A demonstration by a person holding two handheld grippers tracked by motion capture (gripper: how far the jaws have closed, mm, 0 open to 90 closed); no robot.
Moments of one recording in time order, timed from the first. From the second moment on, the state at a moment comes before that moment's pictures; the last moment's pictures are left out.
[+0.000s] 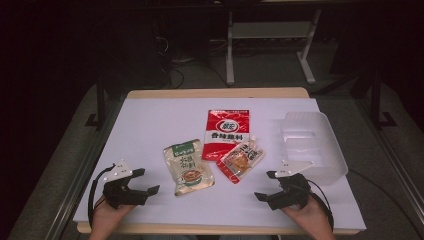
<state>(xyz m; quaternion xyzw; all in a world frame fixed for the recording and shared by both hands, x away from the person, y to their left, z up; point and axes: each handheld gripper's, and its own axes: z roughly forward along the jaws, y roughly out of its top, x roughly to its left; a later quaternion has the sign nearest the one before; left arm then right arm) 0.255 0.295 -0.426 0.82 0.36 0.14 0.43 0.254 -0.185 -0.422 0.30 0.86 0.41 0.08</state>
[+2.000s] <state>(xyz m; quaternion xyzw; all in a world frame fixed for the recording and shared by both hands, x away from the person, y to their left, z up) 0.252 0.297 -0.426 0.82 0.36 0.14 0.43 0.411 -0.132 -0.384 0.41 0.86 0.31 0.07</state>
